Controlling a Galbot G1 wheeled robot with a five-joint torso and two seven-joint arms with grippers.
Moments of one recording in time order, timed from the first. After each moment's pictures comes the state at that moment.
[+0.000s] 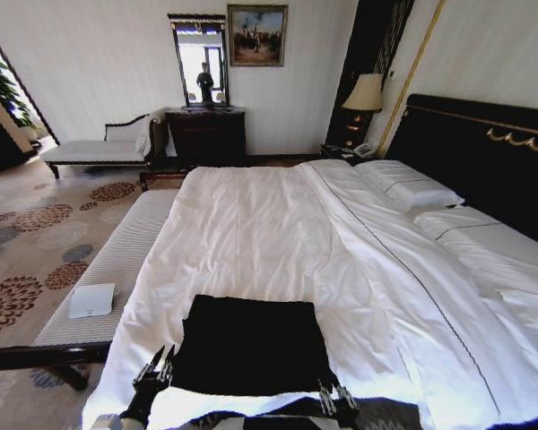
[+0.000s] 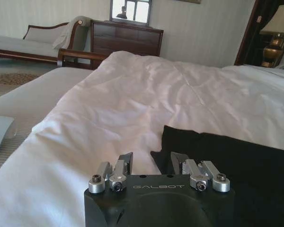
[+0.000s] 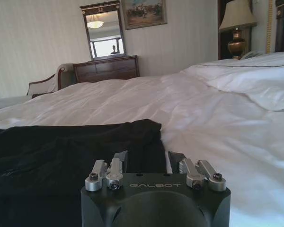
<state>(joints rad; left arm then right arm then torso) 2.09 -1.13 -0.64 -2.09 -0.56 -0.20 -0.08 -2.10 1.36 0.50 1.86 0.29 0.58 -0.10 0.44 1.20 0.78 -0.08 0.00</state>
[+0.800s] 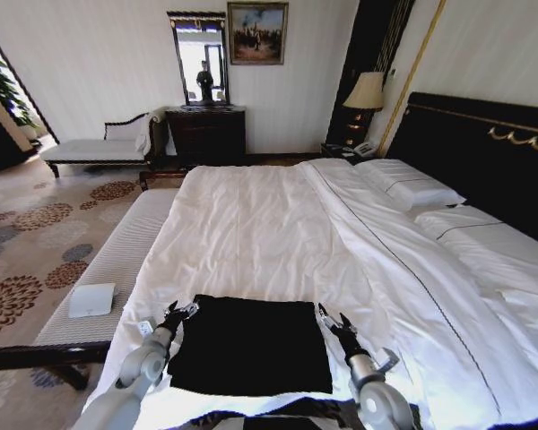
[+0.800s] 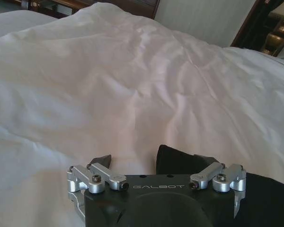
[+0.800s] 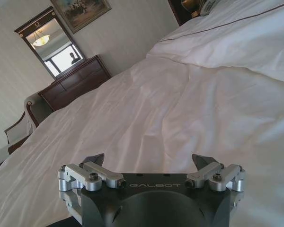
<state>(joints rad) 1.31 -1.04 -0.35 -1.67 -0.84 0.18 -0.12 -1.65 1.27 0.50 1.94 0.82 0.02 0.08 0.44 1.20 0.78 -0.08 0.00</state>
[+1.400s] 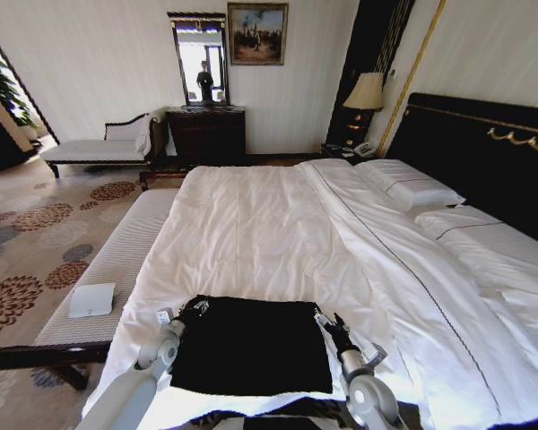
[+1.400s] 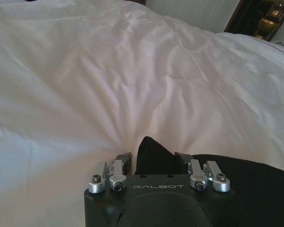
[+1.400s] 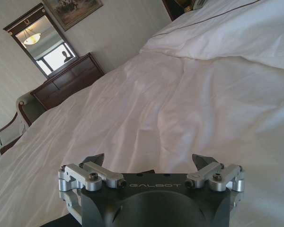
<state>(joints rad) 1.23 -1.06 -0.27 -1.60 -0.82 0.20 -0.12 -1.60 1.29 0.47 1.89 0.82 0.01 0.11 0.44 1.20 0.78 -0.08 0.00</state>
